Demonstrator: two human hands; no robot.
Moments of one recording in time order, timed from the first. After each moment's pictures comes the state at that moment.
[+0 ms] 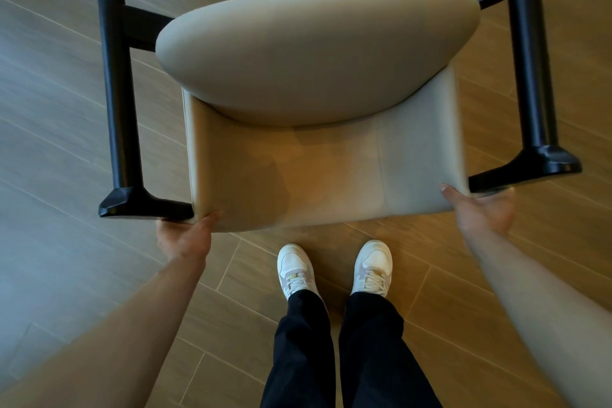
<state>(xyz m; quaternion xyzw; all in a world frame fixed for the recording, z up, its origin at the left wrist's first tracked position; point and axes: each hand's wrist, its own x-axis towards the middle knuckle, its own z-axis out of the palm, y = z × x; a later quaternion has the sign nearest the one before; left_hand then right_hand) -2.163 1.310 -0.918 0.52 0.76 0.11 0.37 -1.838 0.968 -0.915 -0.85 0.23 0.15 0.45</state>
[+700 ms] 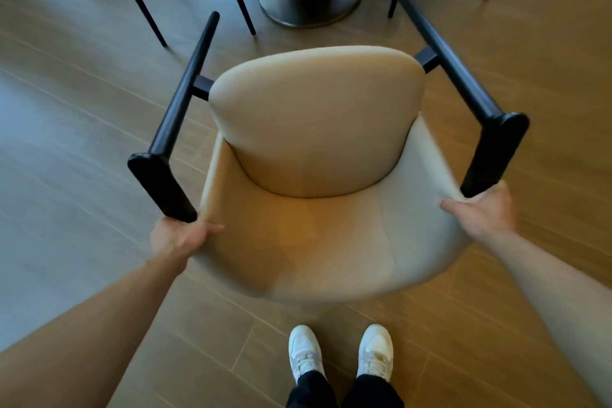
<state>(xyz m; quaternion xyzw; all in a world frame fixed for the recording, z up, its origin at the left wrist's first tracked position) -2.033 1.449 -0.688 0.58 0.75 -0.05 0.33 -1.683 1.068 -0.702 -0.93 0.05 0.19 0.30</state>
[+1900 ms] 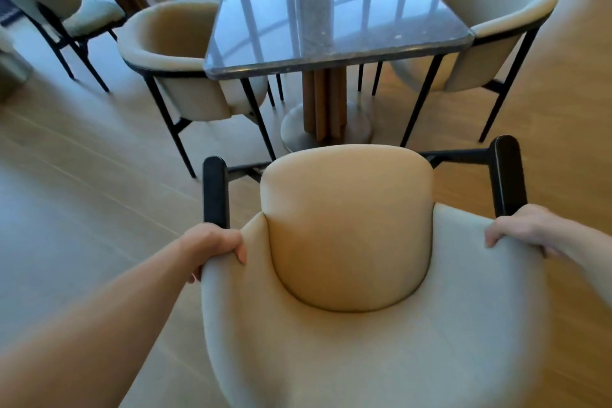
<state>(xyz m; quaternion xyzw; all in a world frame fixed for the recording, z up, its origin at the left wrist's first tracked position) -1.789 1.718 -0.501 0.67 0.60 -0.30 0.32 -1.462 1.317 -0.505 -0.92 0.03 0.35 0.16</state>
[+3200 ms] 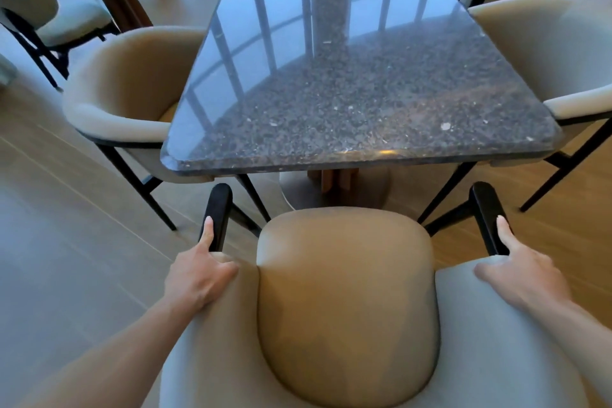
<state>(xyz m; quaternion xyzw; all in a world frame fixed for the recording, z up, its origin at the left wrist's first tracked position) -1.525 1.937 -0.560 0.79 0.56 -0.05 0.25 -1.198 1.558 -0.552 -0.97 -0.09 0.19 0.10</state>
